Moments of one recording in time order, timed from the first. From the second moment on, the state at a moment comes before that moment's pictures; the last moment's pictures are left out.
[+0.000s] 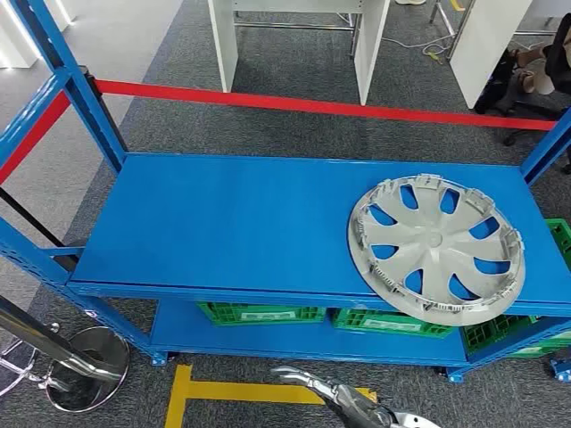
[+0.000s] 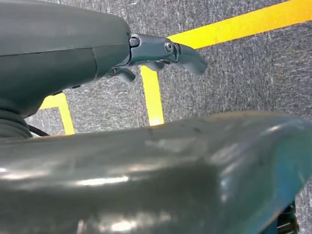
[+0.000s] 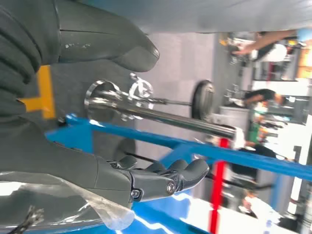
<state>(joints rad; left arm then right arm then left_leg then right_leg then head) 0.01 0.02 -0.66 -0.09 0.61 0.11 -0.29 0.11 -0.36 0.73 -1.57 0.05 0.33 -0.61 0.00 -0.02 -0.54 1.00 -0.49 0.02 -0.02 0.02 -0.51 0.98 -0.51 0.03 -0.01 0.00</state>
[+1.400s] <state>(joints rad) -0.02 -0.04 -0.67 -0.05 0.78 0.21 -0.48 0.24 -0.19 0.47 -1.75 1.05 -0.61 -0.28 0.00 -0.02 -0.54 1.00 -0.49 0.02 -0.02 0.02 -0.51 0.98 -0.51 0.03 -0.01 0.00</state>
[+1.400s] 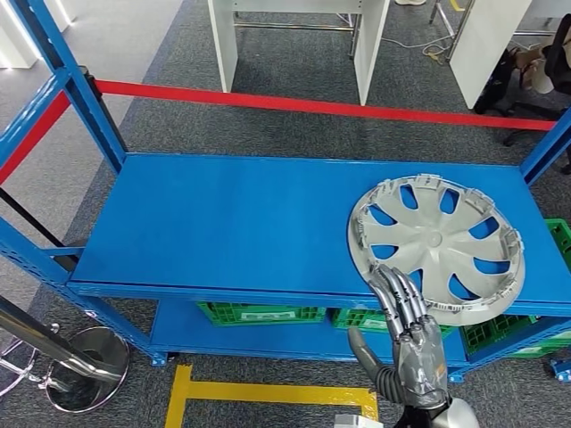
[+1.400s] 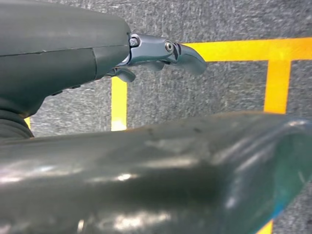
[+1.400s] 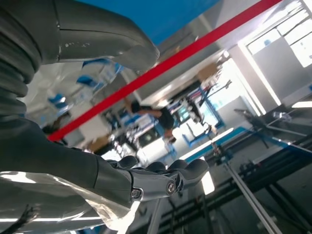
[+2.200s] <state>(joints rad) -0.03 -0.03 -0.78 -0.05 0.90 0.18 -0.52 0.20 -0.34 0.50 -1.50 1.52 -0.68 0.23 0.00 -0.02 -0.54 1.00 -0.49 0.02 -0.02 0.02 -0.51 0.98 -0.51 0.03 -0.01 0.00</state>
